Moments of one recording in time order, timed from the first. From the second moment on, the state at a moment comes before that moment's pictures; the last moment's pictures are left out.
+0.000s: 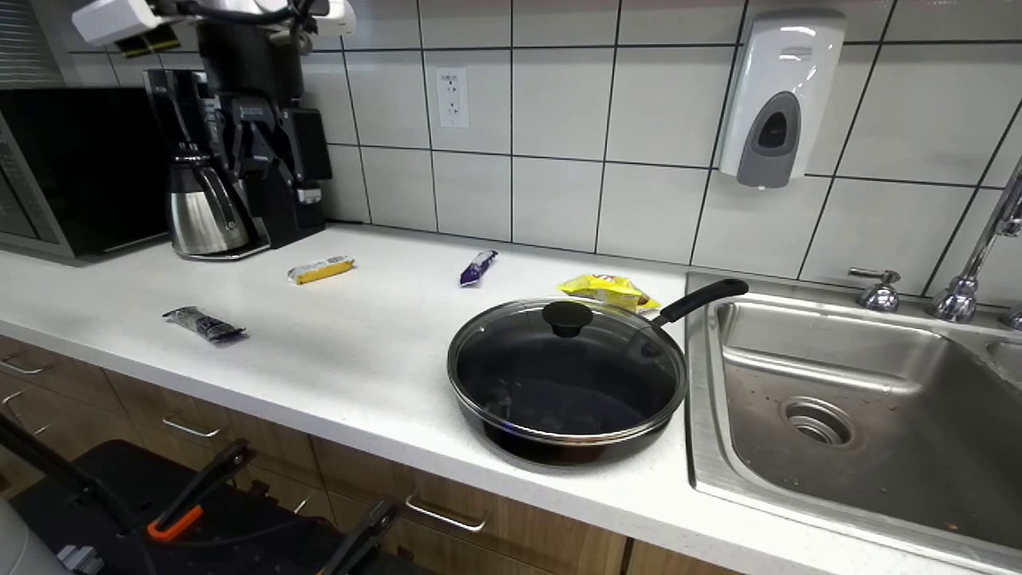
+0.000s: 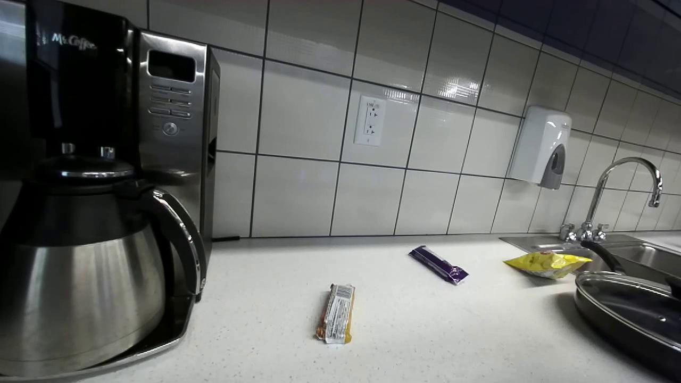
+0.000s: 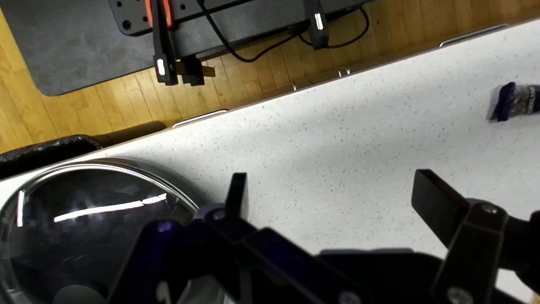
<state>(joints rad) 0.05 -0.63 0.05 -2.74 0.01 2.02 0.30</state>
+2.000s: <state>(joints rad) -0.26 -0.59 -0.15 -2.76 -0.13 2.14 0.20</state>
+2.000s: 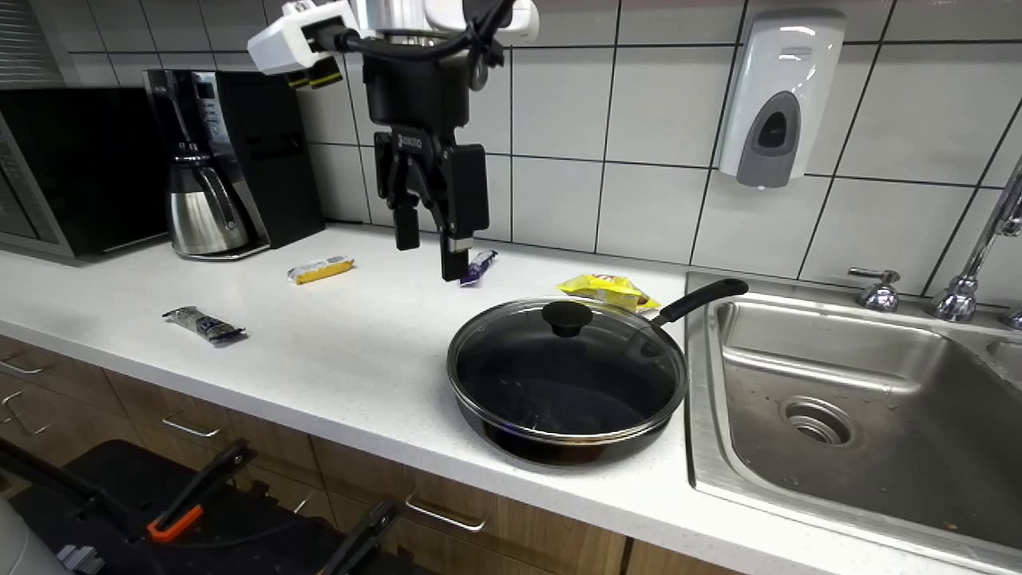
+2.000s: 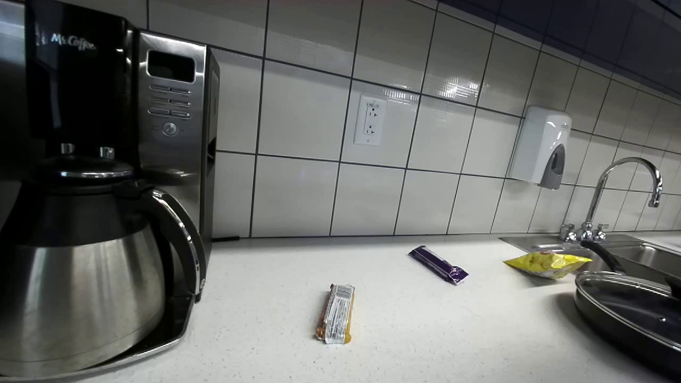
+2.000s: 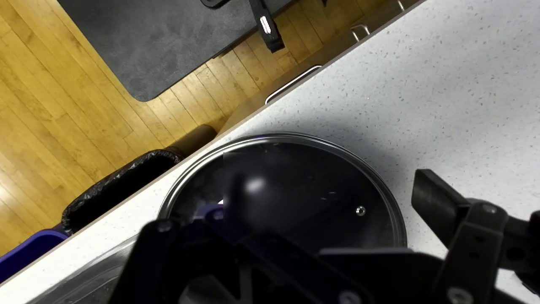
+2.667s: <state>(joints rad) -0.26 -0.59 -0.15 -2.76 -0.13 2.17 0.20</state>
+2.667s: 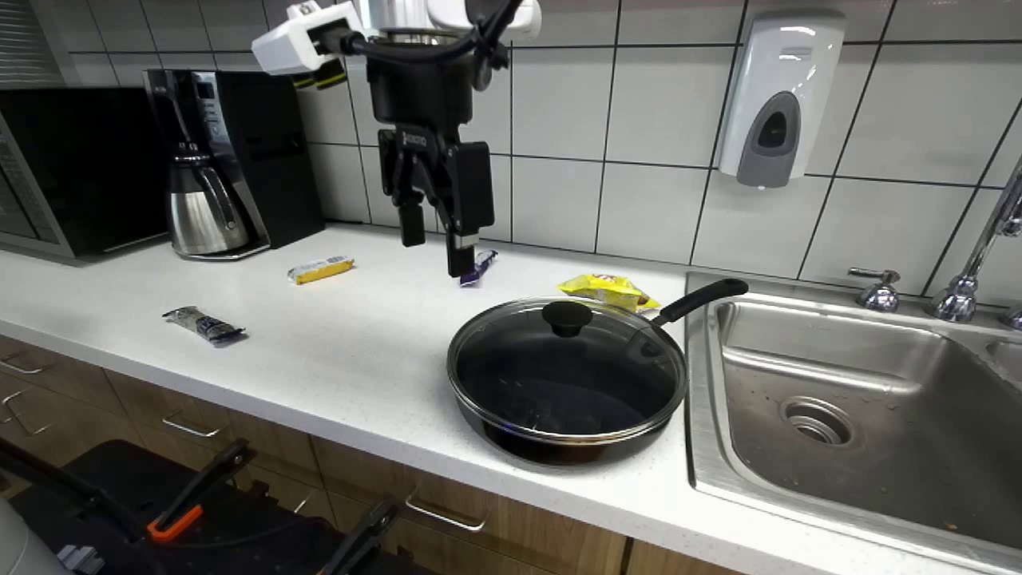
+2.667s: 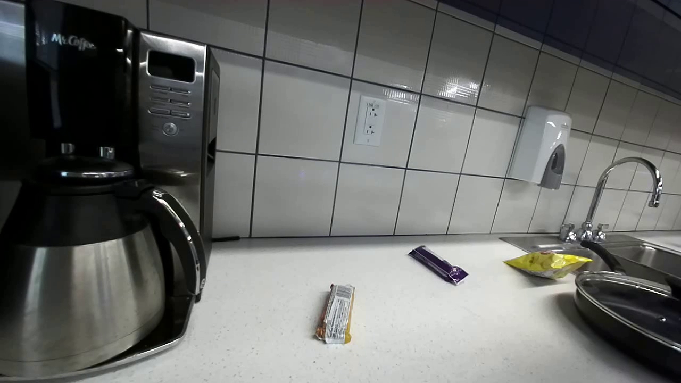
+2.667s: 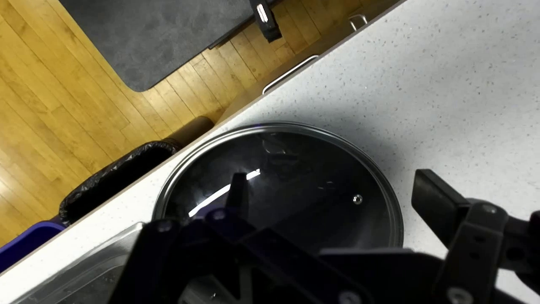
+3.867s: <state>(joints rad) -0.26 -0.27 -0.24 -2.60 -0.06 2.44 0.02</state>
